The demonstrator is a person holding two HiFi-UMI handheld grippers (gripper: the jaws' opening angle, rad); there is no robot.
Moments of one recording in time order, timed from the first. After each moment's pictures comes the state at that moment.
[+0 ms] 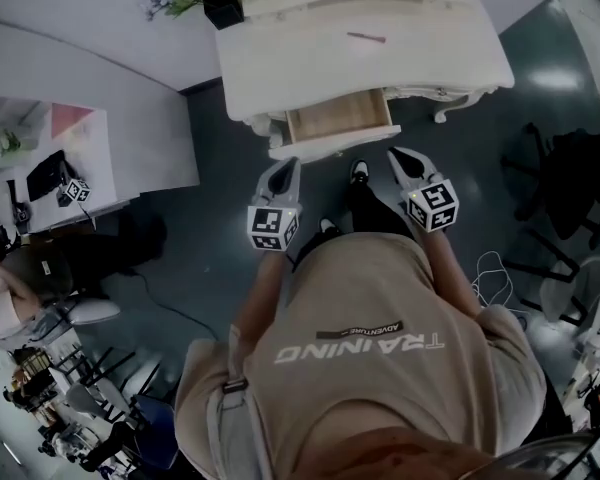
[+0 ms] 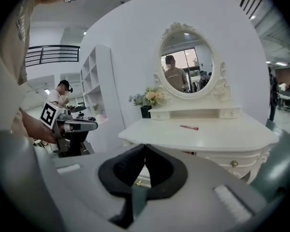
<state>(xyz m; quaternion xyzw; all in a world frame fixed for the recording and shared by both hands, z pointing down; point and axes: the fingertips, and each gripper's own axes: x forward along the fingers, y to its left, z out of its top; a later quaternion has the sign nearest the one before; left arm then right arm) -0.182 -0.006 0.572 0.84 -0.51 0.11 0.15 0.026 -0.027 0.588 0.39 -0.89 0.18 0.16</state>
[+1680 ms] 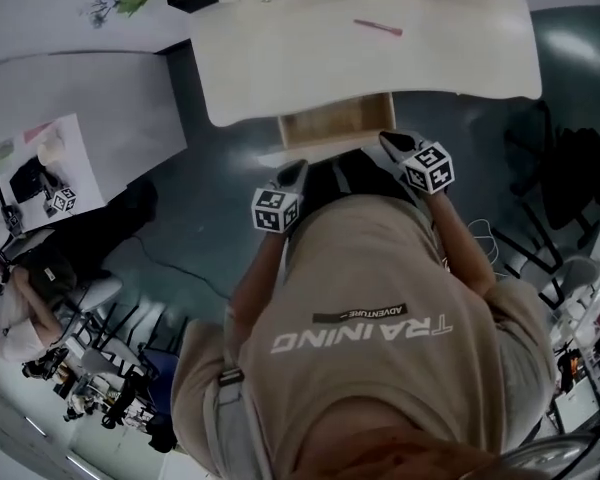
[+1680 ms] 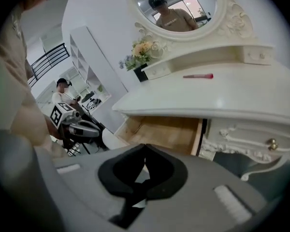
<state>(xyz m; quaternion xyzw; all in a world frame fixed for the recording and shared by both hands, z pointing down) -0.158 -0.082 0.741 0.78 -0.42 0.21 0.40 0.023 -0.155 0.742 0.24 -0.86 0.35 0.29</state>
